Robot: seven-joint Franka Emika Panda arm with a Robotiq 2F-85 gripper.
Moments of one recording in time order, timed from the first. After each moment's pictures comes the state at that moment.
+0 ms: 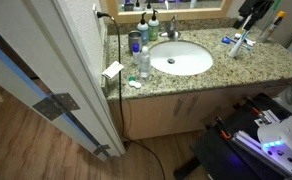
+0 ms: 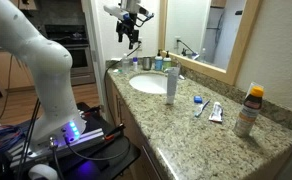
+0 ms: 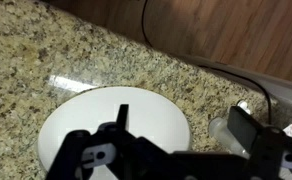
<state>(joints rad) 0.06 -0.59 -0.15 -2.49 0.21 1.90 -0.15</state>
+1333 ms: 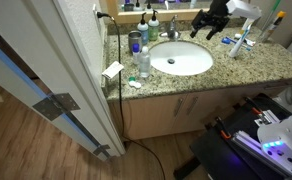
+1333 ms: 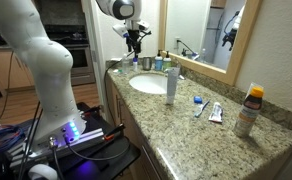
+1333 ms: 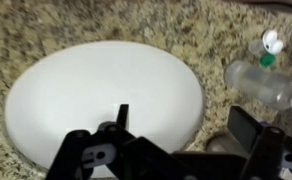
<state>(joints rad) 0.08 -0.27 0.04 -2.46 0.30 2.37 0.16</state>
